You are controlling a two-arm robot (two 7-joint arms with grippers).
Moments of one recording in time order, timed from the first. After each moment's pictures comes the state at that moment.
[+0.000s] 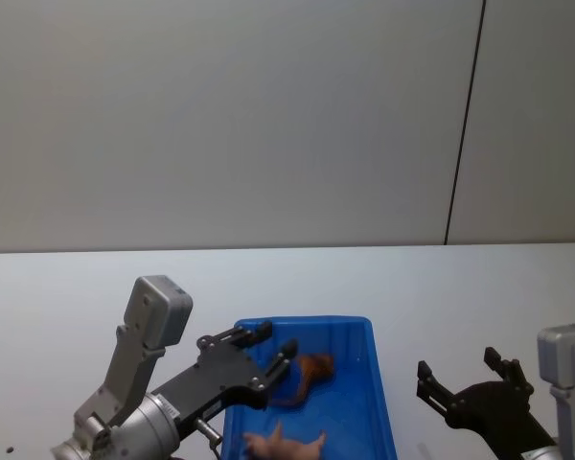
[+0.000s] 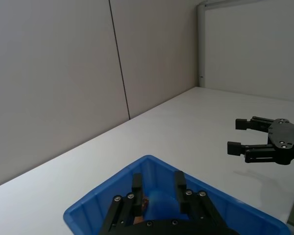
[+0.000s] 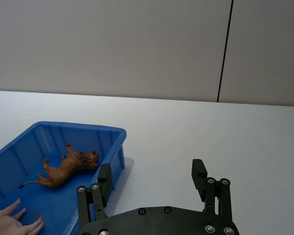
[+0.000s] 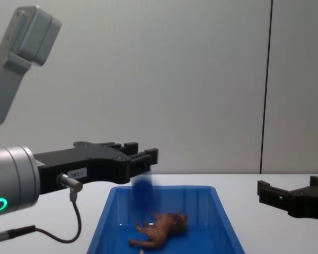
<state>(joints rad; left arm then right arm) -0.19 0.44 0.34 -1.65 -0.39 0.11 -0.40 -0.05 0.19 -0.25 -1.72 0.21 0.13 0.00</state>
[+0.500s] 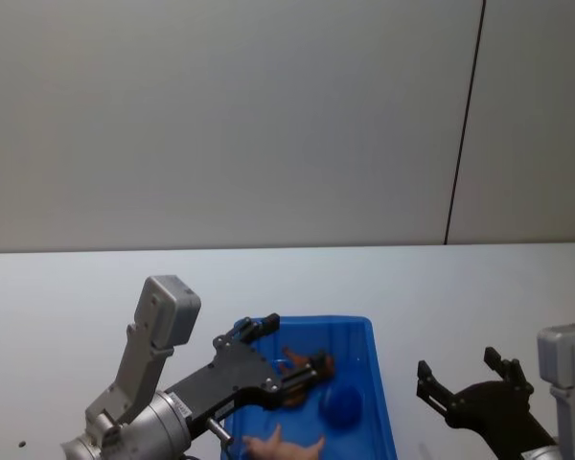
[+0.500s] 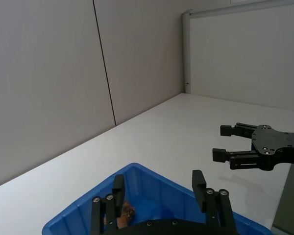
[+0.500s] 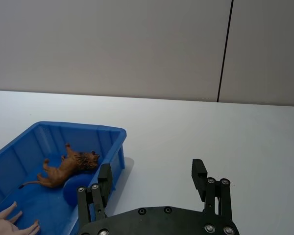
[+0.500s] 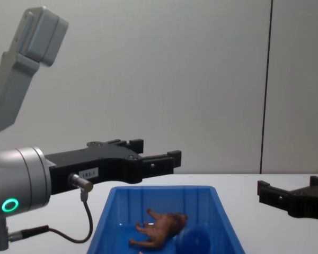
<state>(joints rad) -0.21 0.42 0.35 -1.61 -0.40 0.09 -0.47 -0.05 0.19 -0.25 -1.72 0.21 0.13 0.00</state>
